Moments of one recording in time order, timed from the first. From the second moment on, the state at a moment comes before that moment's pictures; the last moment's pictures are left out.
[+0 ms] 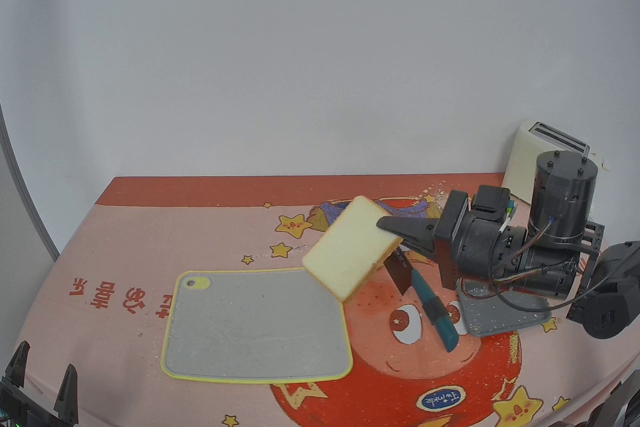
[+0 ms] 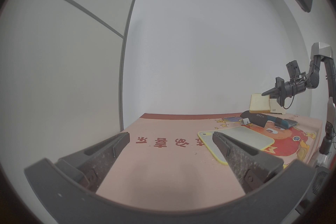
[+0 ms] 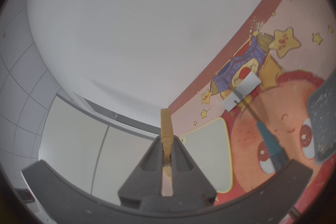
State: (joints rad) left arm 0.00 0.02 -0.02 -0.02 0.02 -0.02; right arm 0.70 1.68 -0.67 -0.80 0.19 1.16
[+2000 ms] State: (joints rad) left arm 0.00 0.02 -0.02 -0.02 0.02 -0.02; right arm 0.75 2.01 -0.85 -0.56 0.33 0.84
